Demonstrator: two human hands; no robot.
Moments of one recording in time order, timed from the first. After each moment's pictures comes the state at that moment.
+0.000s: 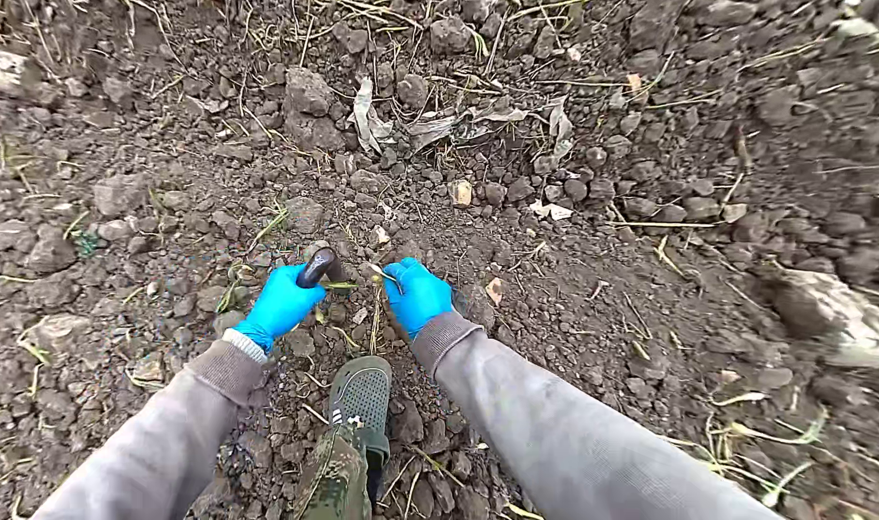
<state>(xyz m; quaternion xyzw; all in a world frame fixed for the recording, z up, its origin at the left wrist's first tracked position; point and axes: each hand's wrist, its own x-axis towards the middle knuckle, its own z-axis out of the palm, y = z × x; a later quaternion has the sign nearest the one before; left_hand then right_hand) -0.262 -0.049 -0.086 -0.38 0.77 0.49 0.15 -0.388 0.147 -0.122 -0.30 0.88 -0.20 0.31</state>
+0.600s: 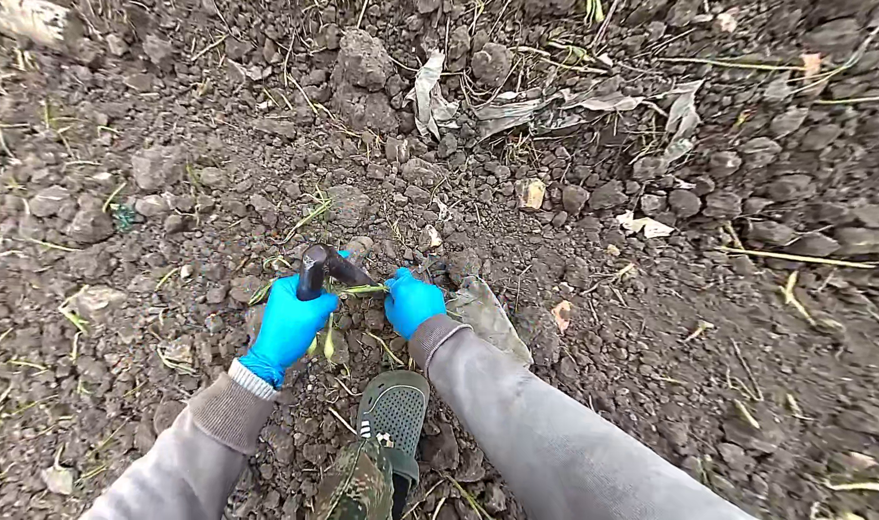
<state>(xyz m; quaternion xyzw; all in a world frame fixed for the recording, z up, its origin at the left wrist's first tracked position) -0.220 -0.061 -0.086 -0.46 0.67 0.59 -0.01 -0.363 0.068 -0.183 -0.37 0.82 -0.01 0.43</state>
